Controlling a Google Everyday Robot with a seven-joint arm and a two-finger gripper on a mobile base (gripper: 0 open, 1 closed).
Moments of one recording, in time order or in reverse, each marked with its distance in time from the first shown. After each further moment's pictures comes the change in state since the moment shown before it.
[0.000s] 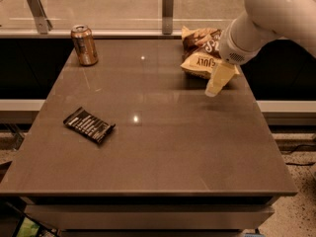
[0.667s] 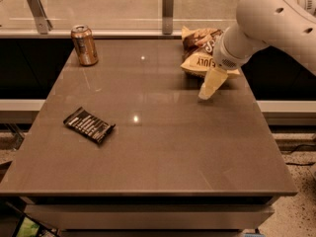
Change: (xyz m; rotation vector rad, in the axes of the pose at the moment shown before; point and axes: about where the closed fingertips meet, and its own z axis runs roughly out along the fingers) arm -0.002 0.002 0.030 -0.002 -0.023 0.034
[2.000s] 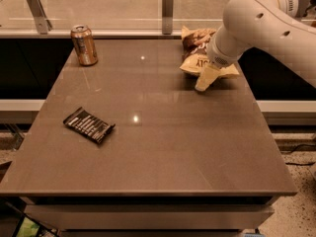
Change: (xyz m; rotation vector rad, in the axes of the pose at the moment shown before) arm -0.006 -0.021 0.024 0.065 0.032 0.007
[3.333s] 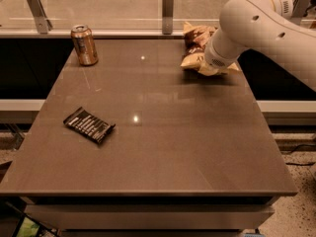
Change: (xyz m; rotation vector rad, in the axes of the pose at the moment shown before) arm -0.001 0.004 0.005 -0.010 0.002 -0.004
